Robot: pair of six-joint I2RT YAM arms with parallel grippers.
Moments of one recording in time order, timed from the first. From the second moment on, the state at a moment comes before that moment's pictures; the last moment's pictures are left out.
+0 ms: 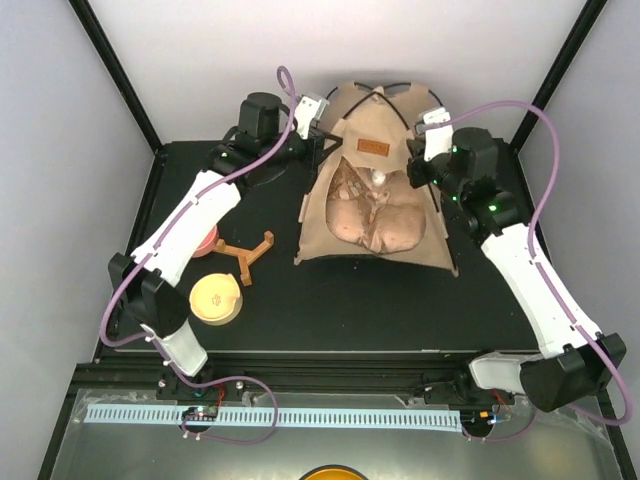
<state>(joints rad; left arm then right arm) -0.48 1.71 1.79 -0.45 0.48 -0.14 0.36 1.28 1.35 -0.37 -0.03 -0.09</state>
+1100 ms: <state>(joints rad) -0.55 0.89 0.97 -0.70 0.01 -0.38 0.45 0.93 1.07 -0.26 -0.17 0.11</state>
